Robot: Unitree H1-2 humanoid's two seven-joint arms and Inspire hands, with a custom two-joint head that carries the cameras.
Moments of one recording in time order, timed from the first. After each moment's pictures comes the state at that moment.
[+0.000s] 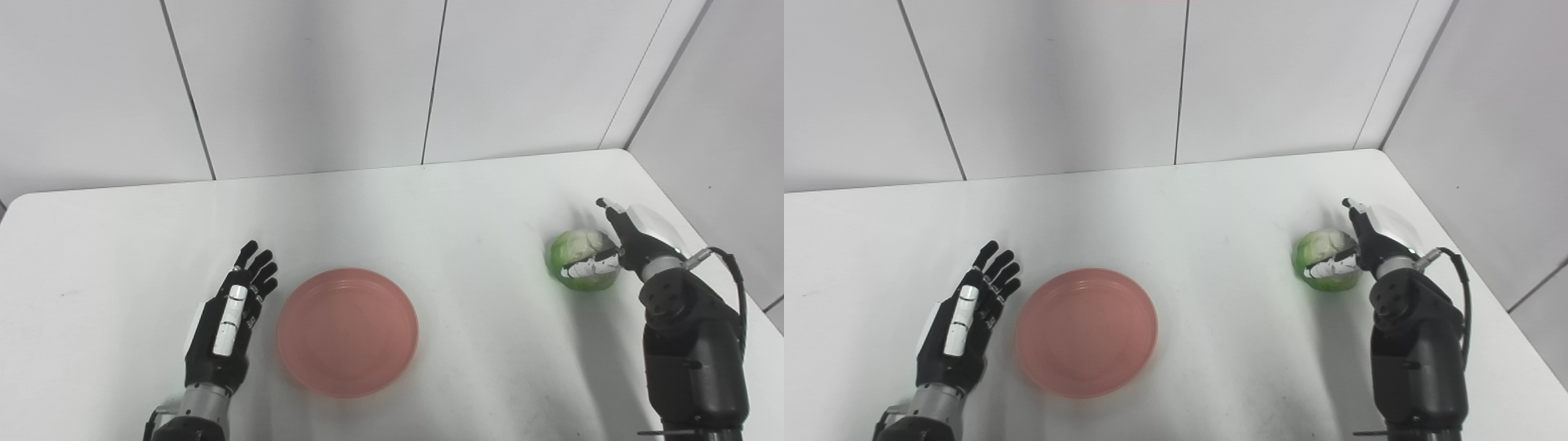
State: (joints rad) left arm -0.14 -0.05 -0.05 0.12 -0.19 -0.01 -0.19; right arm -0.29 -0.37 -0.36 -0.19 -1.05 0.47 0.70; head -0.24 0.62
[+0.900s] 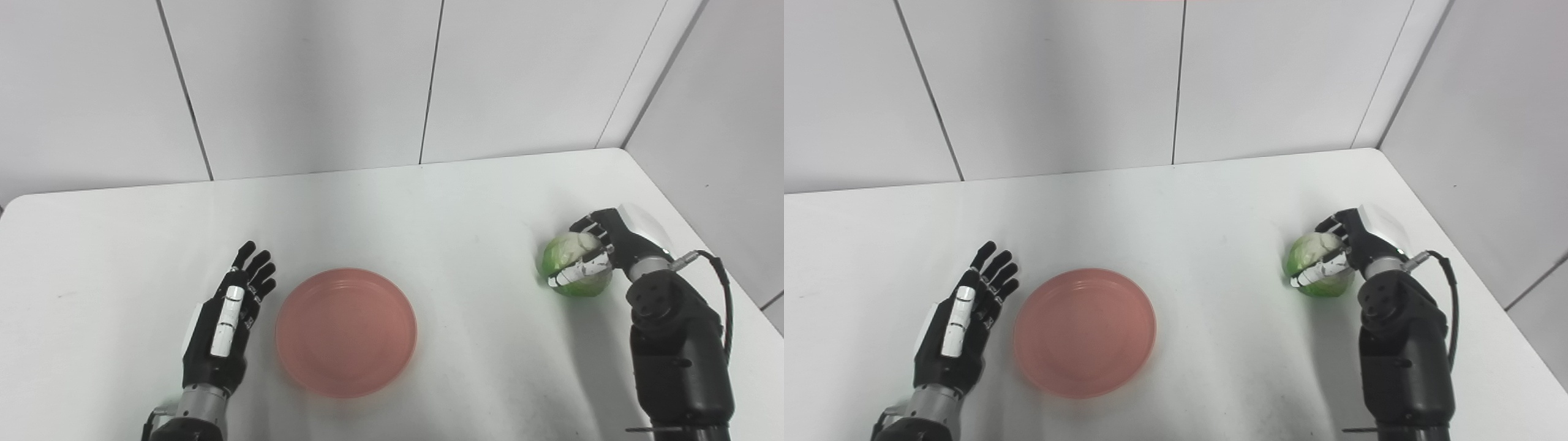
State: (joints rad) left arm -0.14 -0.05 -0.05 0.12 -0.19 -0.01 -0.20; right arm -0.29 -0.36 -0.32 -0.13 -0.94 0.47 0.52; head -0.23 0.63
